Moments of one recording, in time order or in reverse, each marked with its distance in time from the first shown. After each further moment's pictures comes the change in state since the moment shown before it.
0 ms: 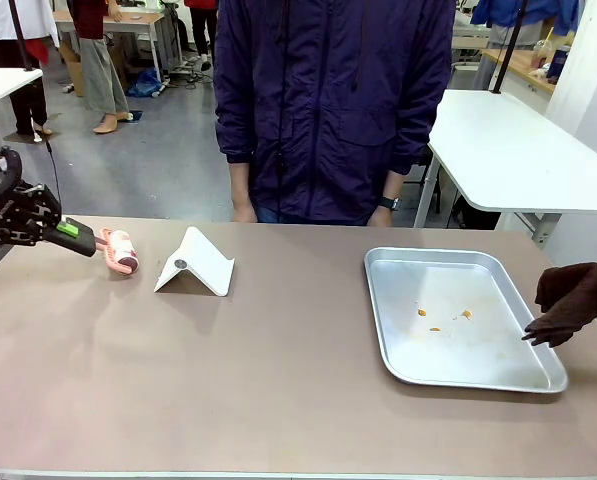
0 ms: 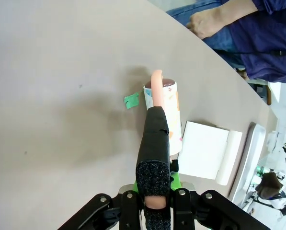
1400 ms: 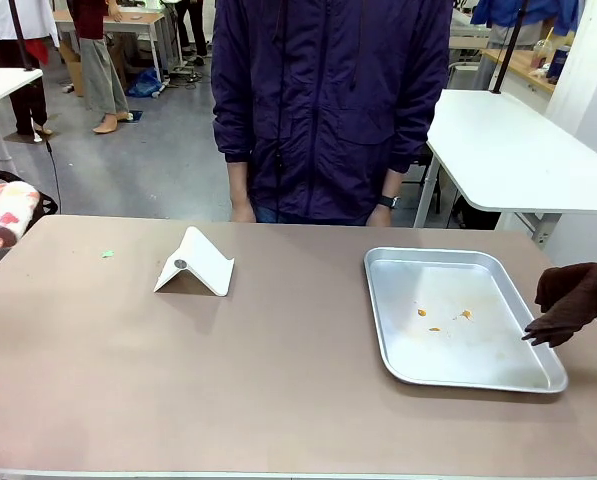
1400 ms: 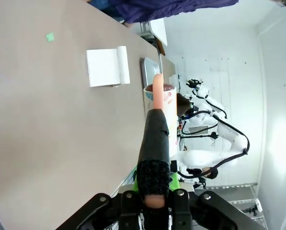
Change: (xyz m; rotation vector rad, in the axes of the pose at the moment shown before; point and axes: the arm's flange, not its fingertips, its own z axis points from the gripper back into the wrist) left arm -0.079 0.105 0.179 -0.603 0.147 -0.193; right arm 0.000 0.000 0.000 0.000 0.000 0.000
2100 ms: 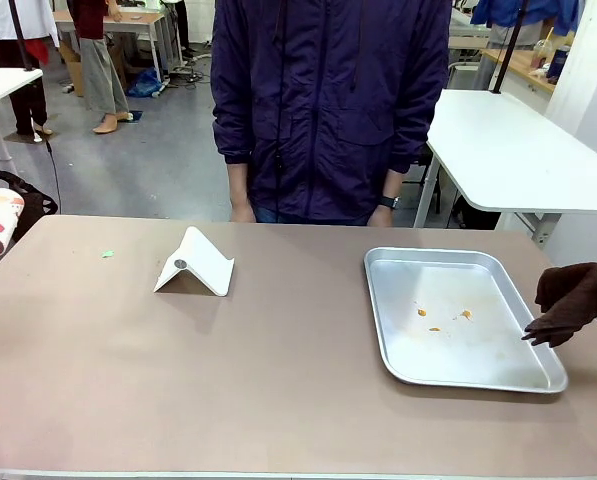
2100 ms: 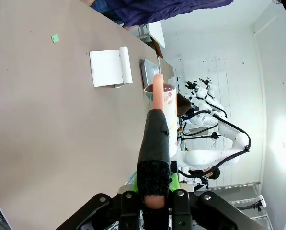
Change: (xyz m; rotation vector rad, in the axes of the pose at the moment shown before) left arm -0.009 0.012 0.011 -0.014 -0.019 -0.032; right arm 0.000 0.000 0.000 0.000 0.000 0.000
